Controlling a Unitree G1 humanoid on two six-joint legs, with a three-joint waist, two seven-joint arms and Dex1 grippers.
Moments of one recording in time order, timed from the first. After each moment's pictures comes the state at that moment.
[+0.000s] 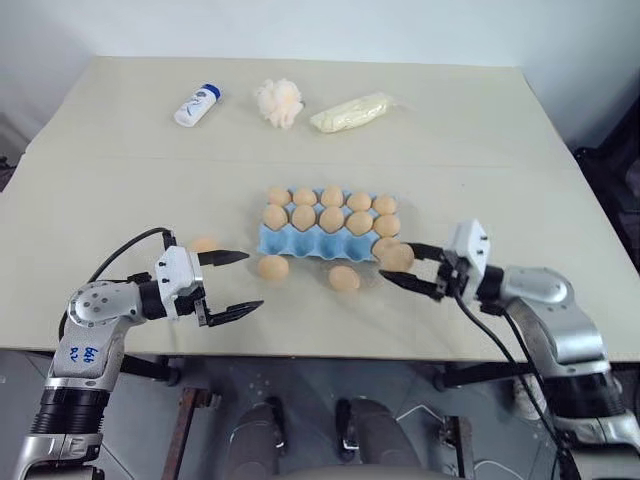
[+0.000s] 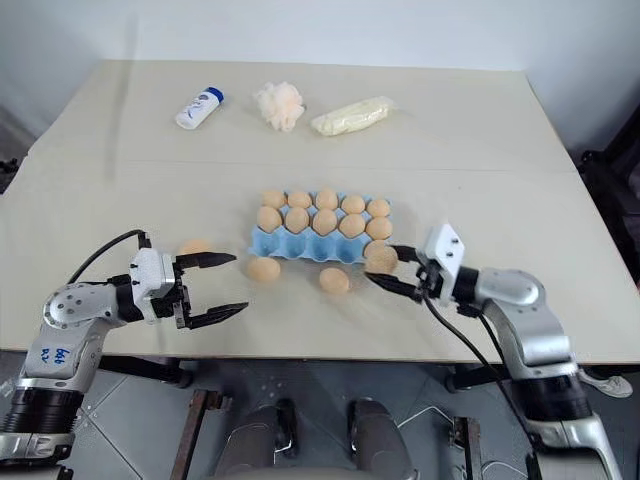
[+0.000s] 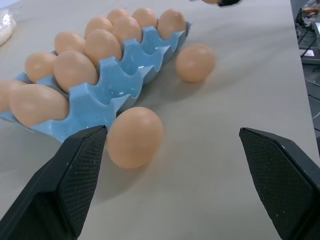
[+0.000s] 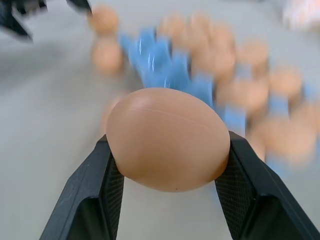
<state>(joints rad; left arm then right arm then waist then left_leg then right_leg) -0.20 0.68 0.09 0.02 -0.38 -0.02 -1.08 -0.37 -0.58 0.04 -0.08 0.37 0.26 1.00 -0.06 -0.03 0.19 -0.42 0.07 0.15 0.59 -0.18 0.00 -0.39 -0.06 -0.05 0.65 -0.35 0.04</state>
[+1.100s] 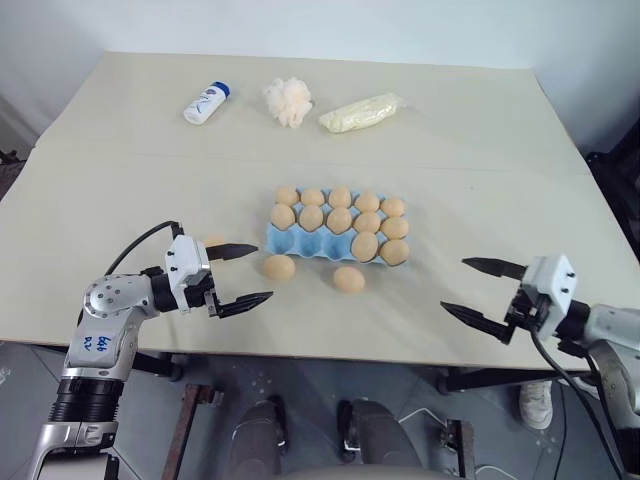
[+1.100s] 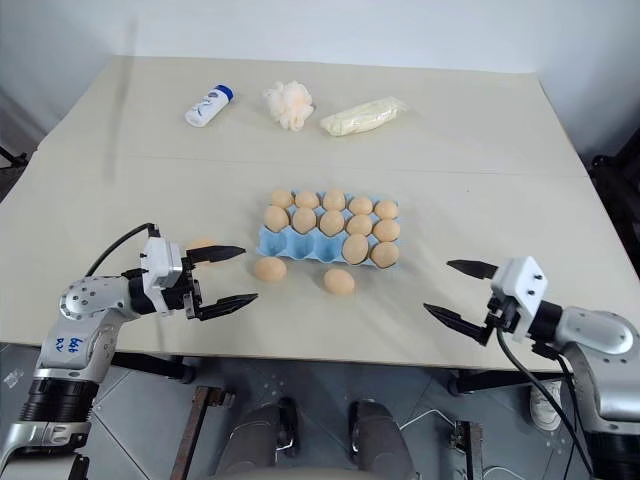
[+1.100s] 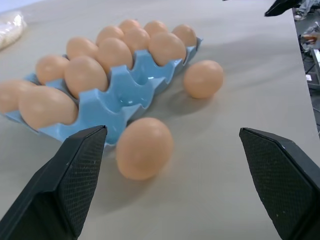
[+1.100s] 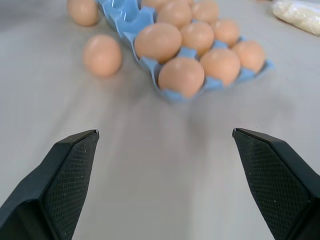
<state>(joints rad) -0.26 0.63 0.07 0.06 -0.40 0.04 -1.10 0.06 -0.73 -0.32 -0.10 0.42 0.05 1.13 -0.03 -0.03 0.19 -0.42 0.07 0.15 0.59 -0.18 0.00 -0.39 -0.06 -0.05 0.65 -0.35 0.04</state>
